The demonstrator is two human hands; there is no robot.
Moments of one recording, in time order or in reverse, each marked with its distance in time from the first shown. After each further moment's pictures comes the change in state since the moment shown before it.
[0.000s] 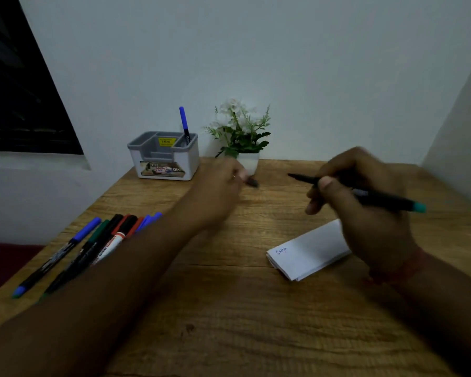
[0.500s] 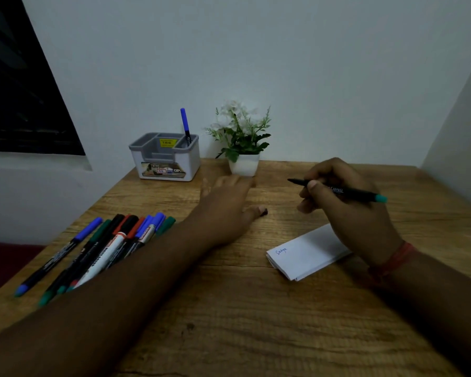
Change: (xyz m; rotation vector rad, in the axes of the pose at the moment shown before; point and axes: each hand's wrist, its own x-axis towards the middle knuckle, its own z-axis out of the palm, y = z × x) left_hand 0.001 -0.021 0.036 0.405 -0.115 0.074; right_hand 0.002 0.027 0.004 -0.043 -0.064 0.242
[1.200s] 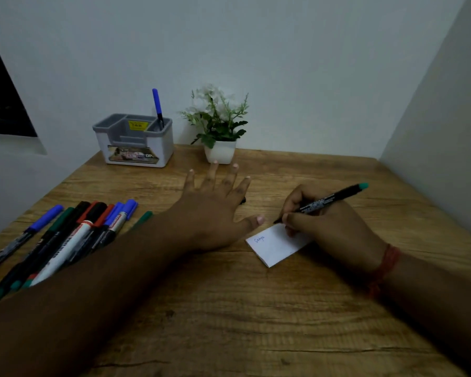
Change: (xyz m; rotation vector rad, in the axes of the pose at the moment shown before) left_hand -0.017 0.007 0.010 0.268 -0.212 0.162; right_hand -0.034 -0.011 -0.012 -0.073 -0.250 0.355
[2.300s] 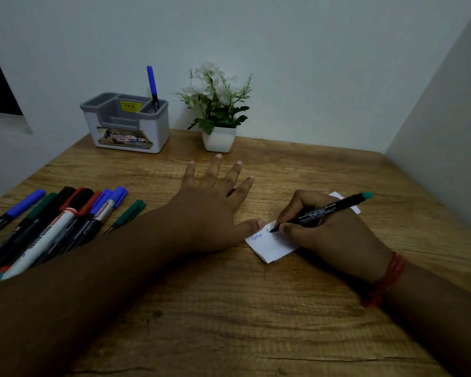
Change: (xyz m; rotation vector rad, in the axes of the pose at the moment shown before) left_hand -0.001 0.005 0.010 0.076 -0.036 0.030; right_hand -0.002 0.011 0.004 -0.116 -0.051 -0.041
